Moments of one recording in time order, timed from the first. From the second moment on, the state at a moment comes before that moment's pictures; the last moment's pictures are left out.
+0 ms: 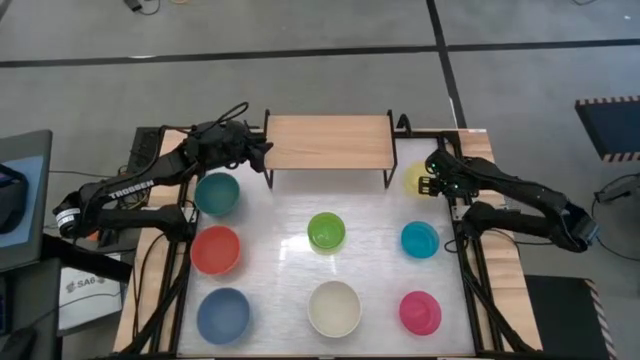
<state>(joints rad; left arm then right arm) 0.56 0.97 0.76 -0.07 -0.06 -0.38 -0.81 0.90 0.48 -0.93 0.18 0.82</state>
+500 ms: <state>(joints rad) 0.56 0.97 0.76 -0.06 -0.06 -0.40 -0.83 0.94 0.53 -0.86 0.15 0.81</state>
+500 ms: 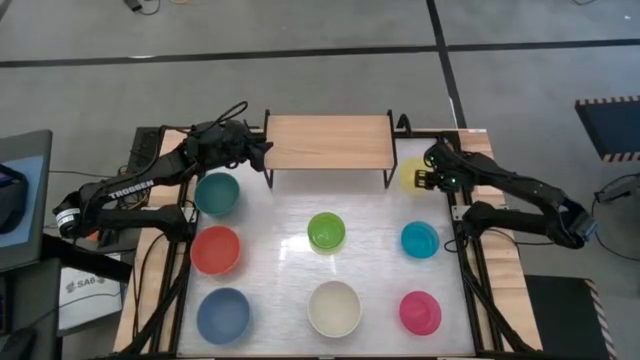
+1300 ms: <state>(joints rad) 0.52 0.97 0.76 -0.06 -0.07 -0.42 -0.90 1.00 0.53 -0.57 0.05 0.84</state>
